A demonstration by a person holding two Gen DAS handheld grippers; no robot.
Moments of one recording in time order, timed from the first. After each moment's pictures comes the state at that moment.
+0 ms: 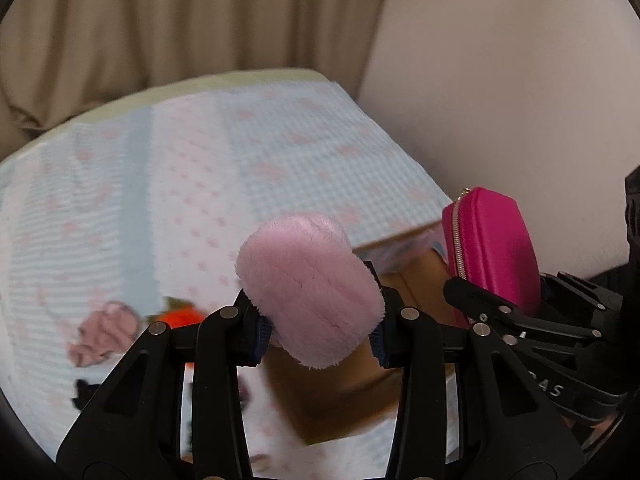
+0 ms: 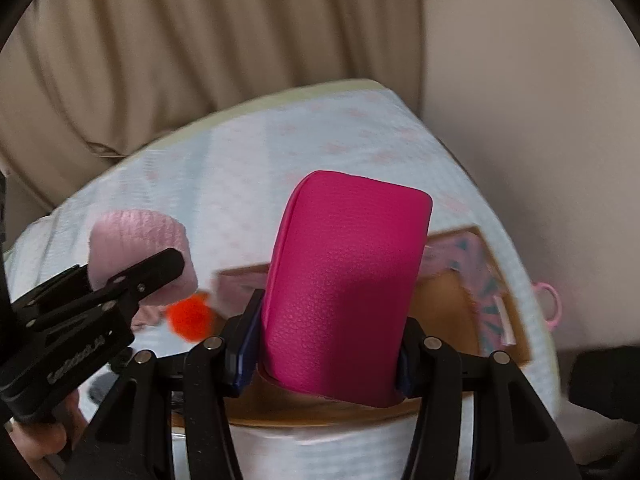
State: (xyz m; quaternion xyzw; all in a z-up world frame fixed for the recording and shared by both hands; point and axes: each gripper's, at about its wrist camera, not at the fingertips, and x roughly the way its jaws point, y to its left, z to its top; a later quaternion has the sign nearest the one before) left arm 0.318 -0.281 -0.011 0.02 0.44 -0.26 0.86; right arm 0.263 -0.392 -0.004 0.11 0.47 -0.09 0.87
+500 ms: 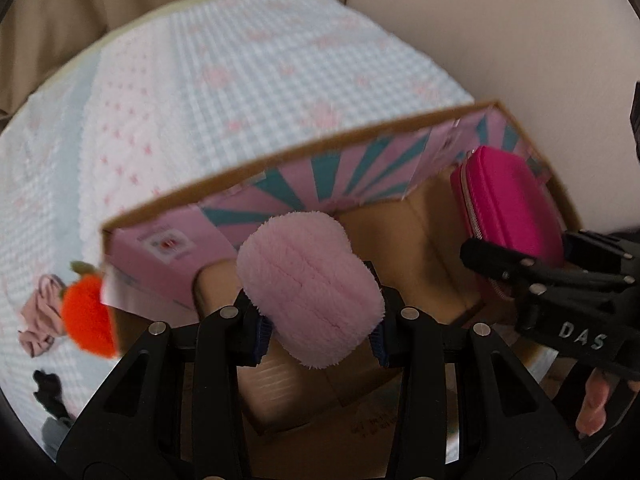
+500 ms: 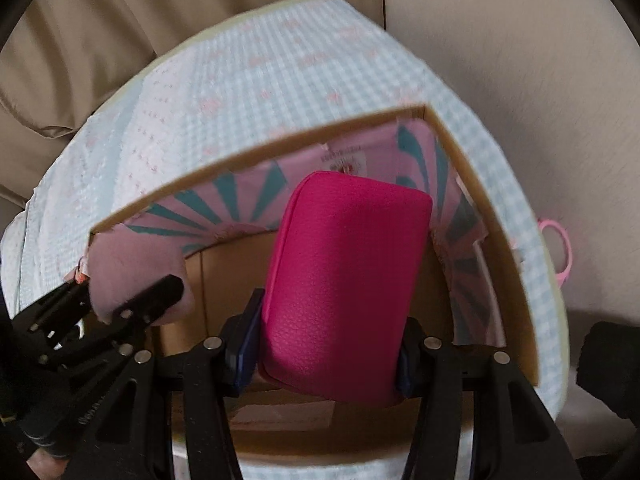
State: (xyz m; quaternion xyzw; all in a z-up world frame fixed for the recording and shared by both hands) left arm 0.324 -0.374 -0.138 0.10 0.54 -0.25 0.80; right arm 0.273 -0.481 -0.109 0.16 0.57 -0.09 0.80
